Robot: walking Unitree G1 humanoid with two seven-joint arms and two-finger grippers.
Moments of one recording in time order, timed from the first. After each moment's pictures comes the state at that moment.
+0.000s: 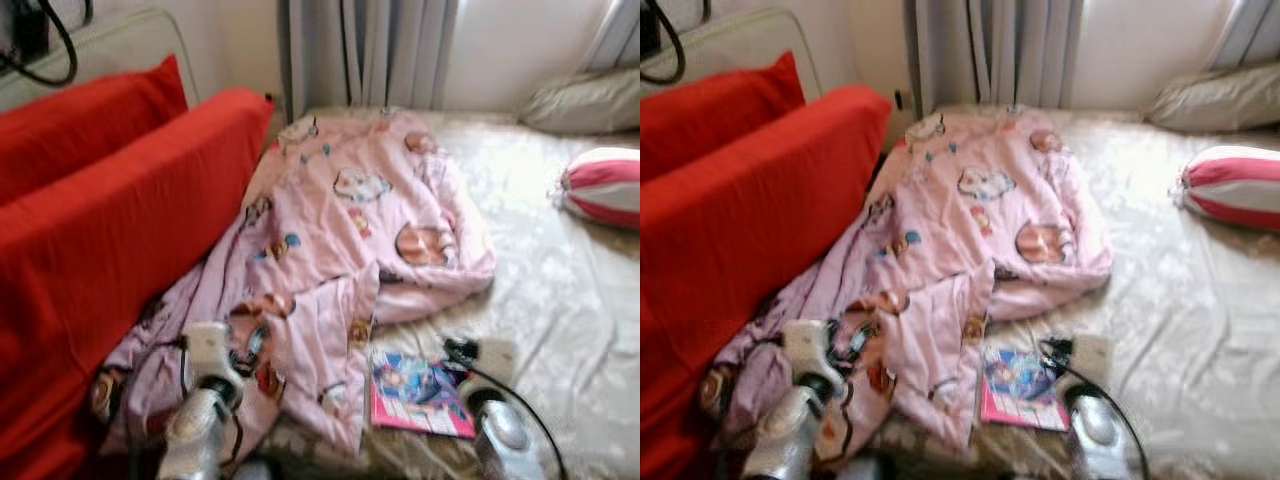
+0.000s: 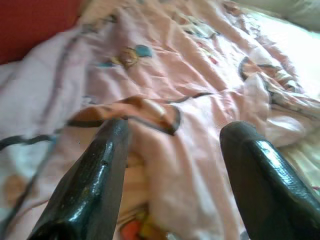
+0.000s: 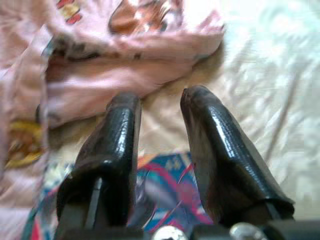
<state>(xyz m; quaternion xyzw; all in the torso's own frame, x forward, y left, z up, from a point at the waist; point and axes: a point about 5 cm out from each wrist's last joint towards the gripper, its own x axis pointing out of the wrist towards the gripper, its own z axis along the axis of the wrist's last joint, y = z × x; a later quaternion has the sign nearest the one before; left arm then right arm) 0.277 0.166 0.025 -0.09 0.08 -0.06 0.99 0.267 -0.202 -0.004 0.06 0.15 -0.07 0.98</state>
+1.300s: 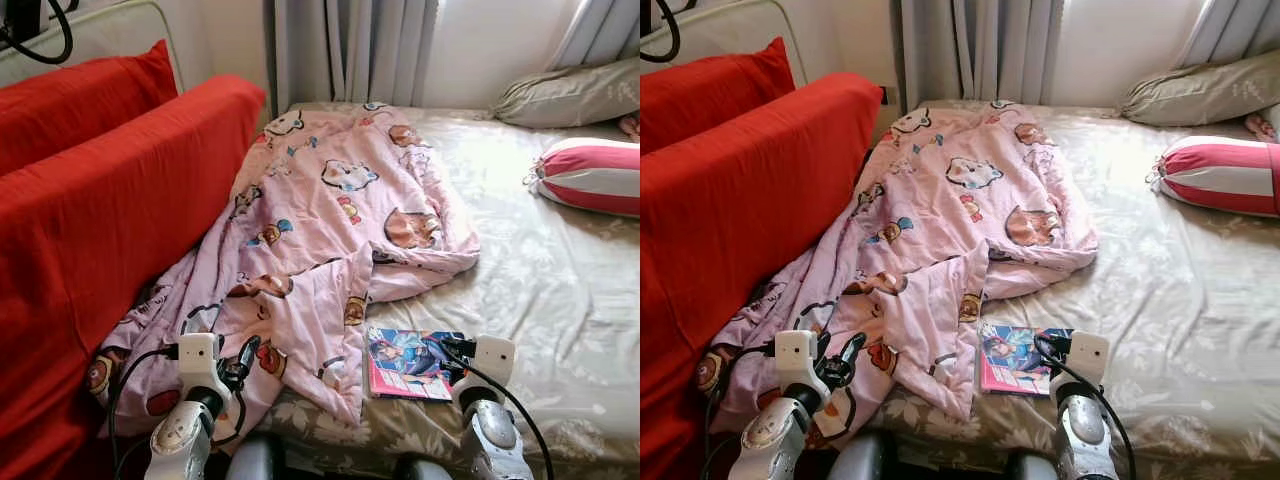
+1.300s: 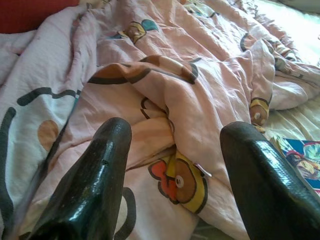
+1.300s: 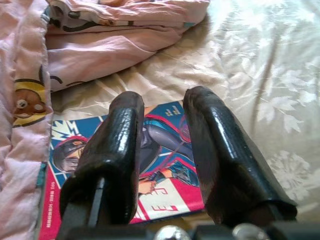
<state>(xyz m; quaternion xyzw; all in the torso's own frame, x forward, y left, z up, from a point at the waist) 0.267 0.184 0.020 -0.07 0.09 -0.06 0.99 0.271 -0.188 -0.006 0.06 0.16 -0.10 0.98</state>
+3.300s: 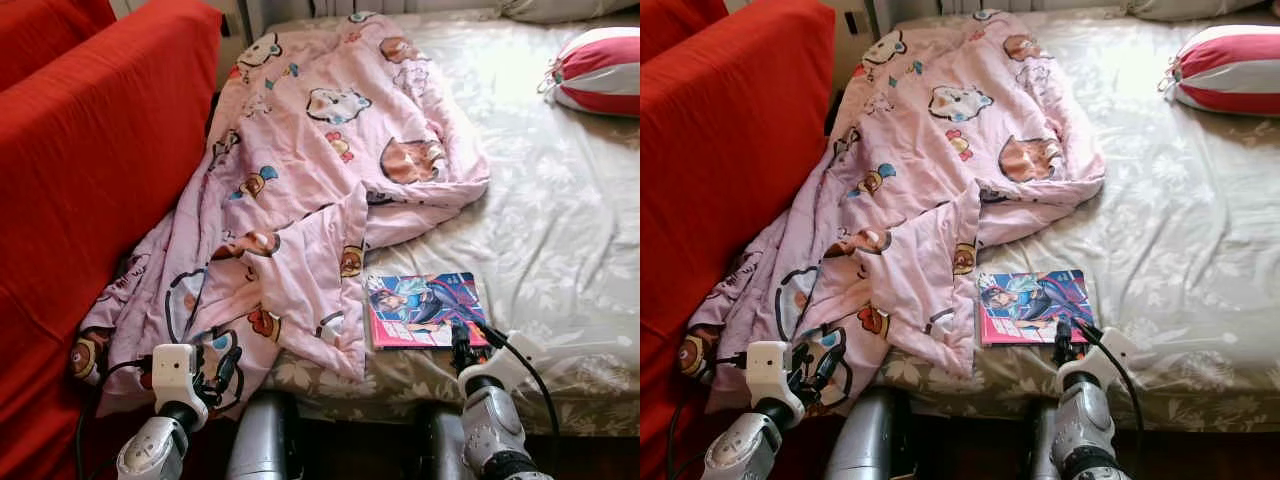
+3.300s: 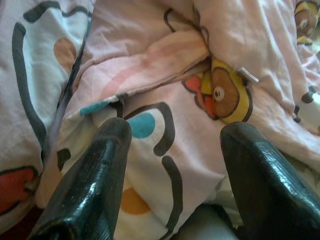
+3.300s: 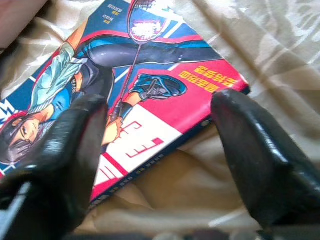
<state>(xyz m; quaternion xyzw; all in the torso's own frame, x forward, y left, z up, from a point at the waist) 0.238 0.206 0.032 -0.05 0.11 -0.06 0.99 0.286 -0.195 0.000 0.27 0.13 -0.16 0.94</state>
